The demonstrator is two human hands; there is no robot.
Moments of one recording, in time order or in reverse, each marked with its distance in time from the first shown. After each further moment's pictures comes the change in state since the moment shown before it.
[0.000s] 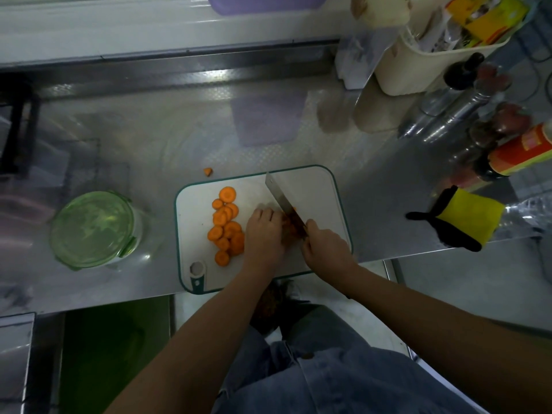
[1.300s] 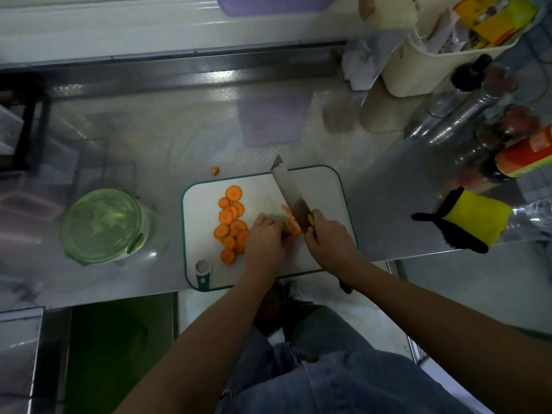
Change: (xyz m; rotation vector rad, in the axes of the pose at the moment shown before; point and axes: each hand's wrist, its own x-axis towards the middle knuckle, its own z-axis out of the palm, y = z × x) left_hand -0.015 -0.002 -0.008 -0.123 -0.053 -0.133; right_hand 0.006 -0.006 -0.014 0.111 0.082 -0.034
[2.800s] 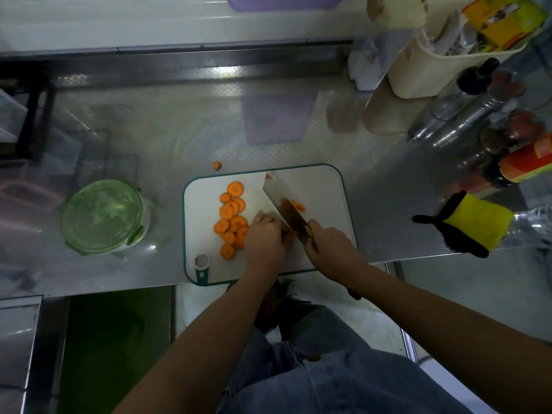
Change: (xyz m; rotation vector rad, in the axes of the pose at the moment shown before) left_hand -0.004 0.007 -0.003 0.086 0.074 -0.019; right_hand -0.010 0.007 0.004 -0.057 -0.134 -0.085
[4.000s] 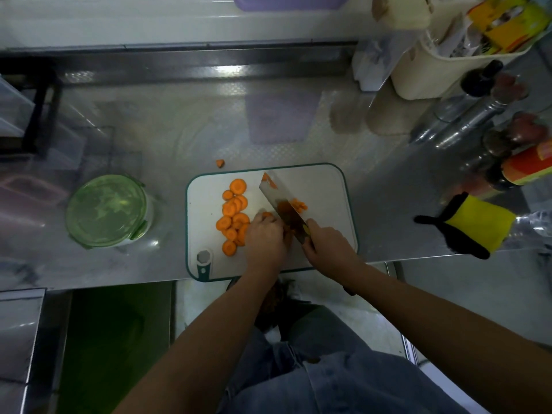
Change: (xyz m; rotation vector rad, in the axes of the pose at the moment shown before) left_hand -0.002 0.007 -0.013 0.145 -0.072 0.027; right_hand 0.006 0.002 0.014 -0.009 0.021 -0.017
